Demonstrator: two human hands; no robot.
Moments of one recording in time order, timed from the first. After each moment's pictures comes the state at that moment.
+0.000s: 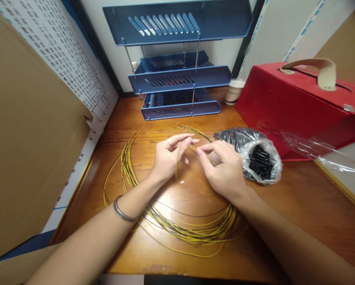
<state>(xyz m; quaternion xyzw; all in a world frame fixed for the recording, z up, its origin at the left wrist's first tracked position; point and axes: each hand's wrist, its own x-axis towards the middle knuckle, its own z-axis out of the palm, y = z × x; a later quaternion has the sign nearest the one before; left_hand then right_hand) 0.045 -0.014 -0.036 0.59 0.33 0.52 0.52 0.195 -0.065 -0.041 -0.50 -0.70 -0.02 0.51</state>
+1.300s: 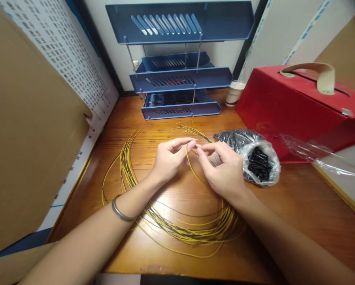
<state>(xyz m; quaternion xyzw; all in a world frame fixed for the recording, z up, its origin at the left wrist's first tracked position) 0.046 -0.017 -0.036 0.60 0.34 0.51 0.51 0.192 -0.066 -0.040 -0.52 -0.67 0.02 0.53</state>
